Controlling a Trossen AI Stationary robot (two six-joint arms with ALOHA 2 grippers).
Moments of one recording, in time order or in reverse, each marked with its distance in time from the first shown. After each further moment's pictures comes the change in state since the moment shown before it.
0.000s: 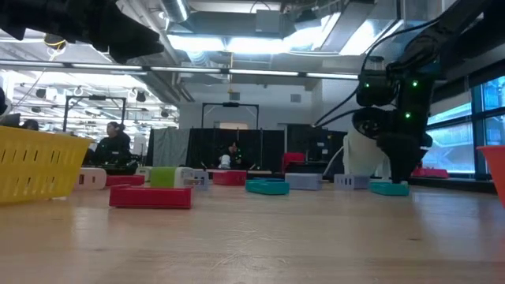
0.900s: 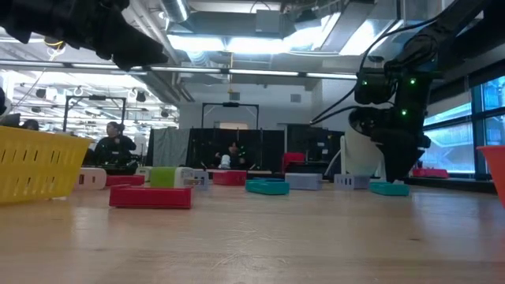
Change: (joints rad) left arm 0.000 0.077 0.000 0.024 0.015 -0.005; right arm 0.003 -0.002 0.019 -0.012 -0.069 0.054
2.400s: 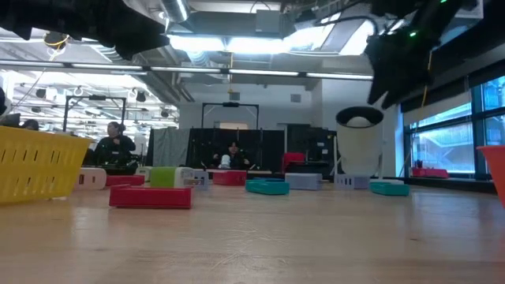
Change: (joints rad) left arm 0.000 -0.029 0.000 0.081 -0.002 0.020; right arm 0.321 -0.379 0.229 -0.287 0.260 0.346
